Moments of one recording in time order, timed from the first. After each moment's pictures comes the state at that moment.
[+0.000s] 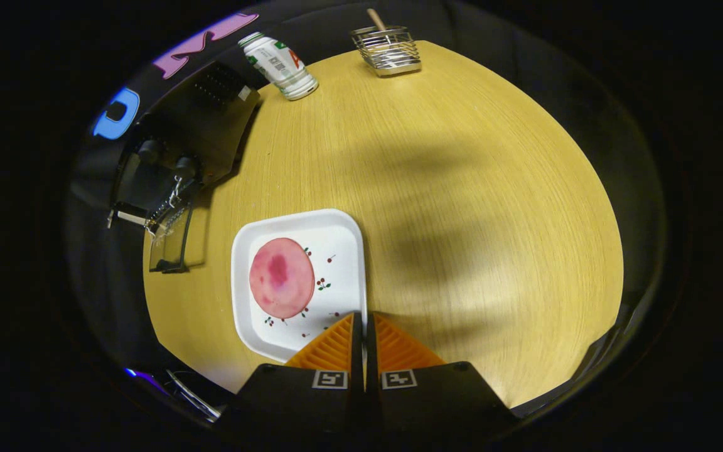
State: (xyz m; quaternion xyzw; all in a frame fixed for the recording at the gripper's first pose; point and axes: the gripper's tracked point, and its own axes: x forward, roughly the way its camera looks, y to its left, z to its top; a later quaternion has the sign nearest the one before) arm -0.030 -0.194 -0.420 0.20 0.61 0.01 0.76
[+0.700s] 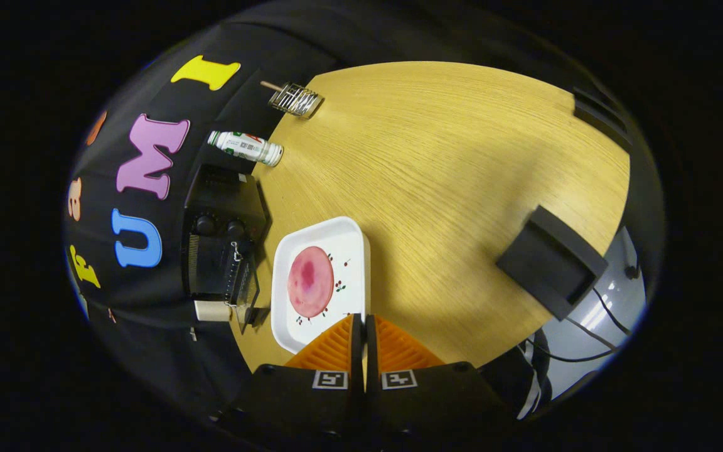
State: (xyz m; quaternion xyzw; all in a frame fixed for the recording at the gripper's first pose) arm -0.126 -0.143 -0.357 0.50 0.46 -0.11 0.73
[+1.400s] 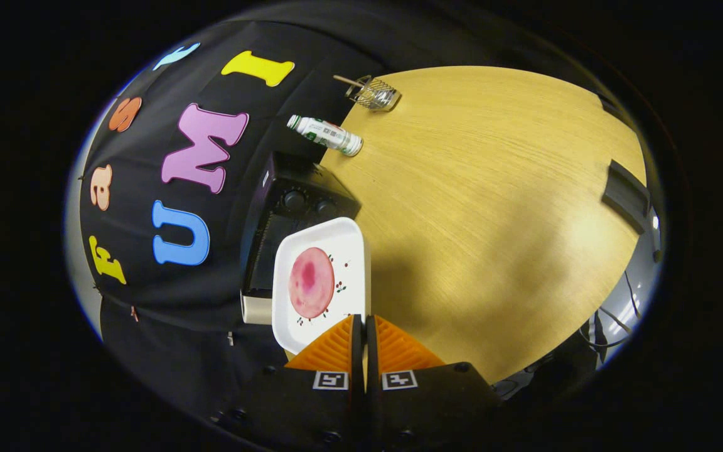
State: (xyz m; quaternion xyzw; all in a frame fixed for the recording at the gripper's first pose) arm -0.052 -0.013 -0.282 0.52 0.41 -0.06 0.75
